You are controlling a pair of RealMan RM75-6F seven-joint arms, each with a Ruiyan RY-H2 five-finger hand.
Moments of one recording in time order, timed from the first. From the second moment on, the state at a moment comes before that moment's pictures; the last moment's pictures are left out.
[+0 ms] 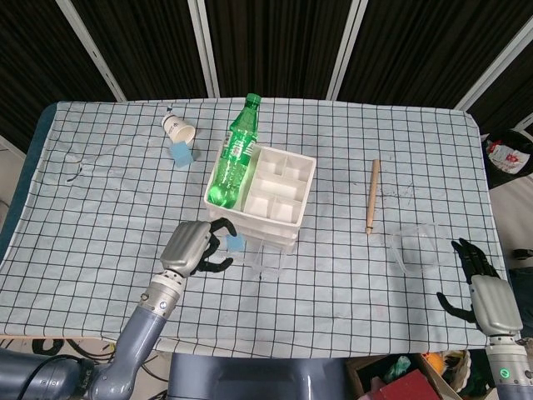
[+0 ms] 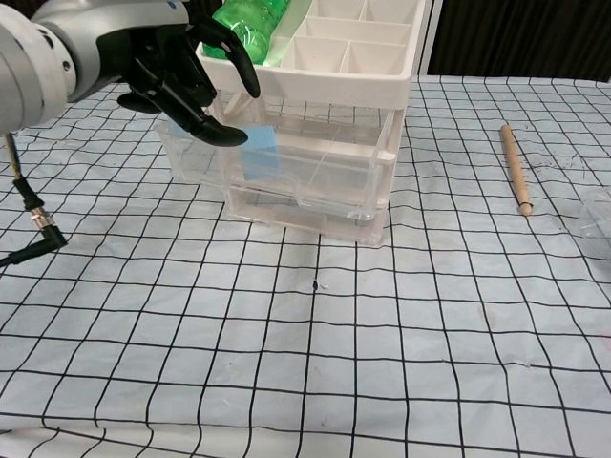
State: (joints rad) left arm -0.77 -1.50 -0.28 -2.12 0.79 1.32 0.53; right arm 0.09 -1.11 0.07 -1.69 -1.41 1.39 0.06
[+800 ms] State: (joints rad) left arm -0.64 -1.36 -0.06 -2.19 0.97 1.25 0.48; right arm 0.09 -1.11 0.07 -1.70 -1.41 1.39 0.05
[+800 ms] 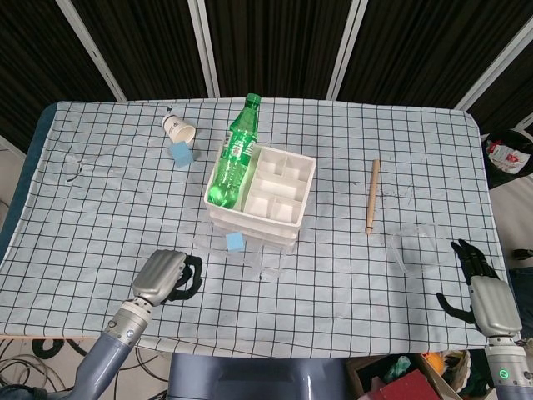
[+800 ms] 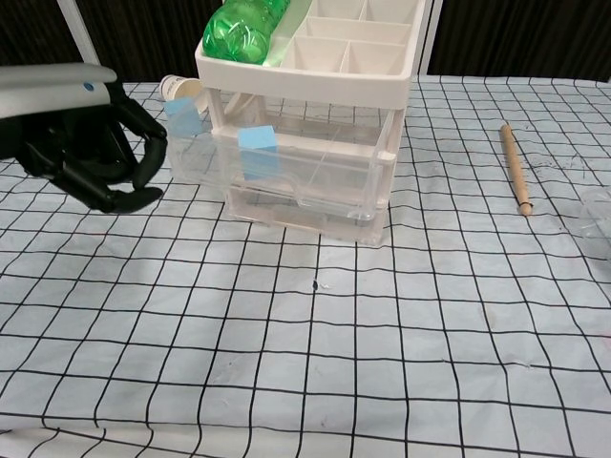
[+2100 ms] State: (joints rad) left arm -0.88 -1.69 -0.26 -1.86 0.64 1.14 0.61; right arm 0.09 -1.11 0.07 -1.71 -1.40 1.38 0.07
